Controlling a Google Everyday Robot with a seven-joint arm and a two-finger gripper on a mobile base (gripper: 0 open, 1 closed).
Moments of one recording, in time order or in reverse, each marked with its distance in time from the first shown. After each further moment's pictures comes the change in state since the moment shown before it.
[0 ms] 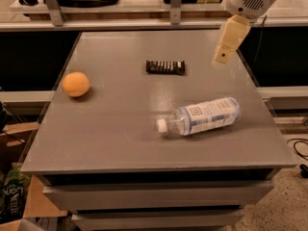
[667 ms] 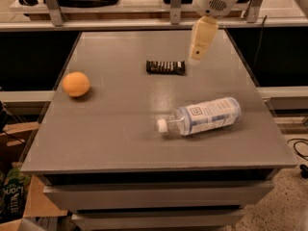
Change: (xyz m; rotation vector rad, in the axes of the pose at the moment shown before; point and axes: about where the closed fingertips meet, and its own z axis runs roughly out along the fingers) arm -0.054 -0.022 0.042 0.000 -0.014 -0.129
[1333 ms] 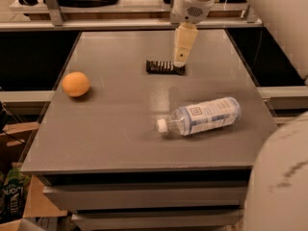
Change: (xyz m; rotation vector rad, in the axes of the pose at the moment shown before) arm -0.029 -0.014 0.048 -0.059 -0.002 -0.085
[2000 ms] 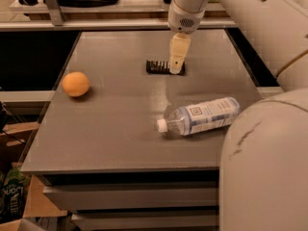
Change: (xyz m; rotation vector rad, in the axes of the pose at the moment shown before) arm 0.002 -0.006 0.048 -0.087 0.017 0.002
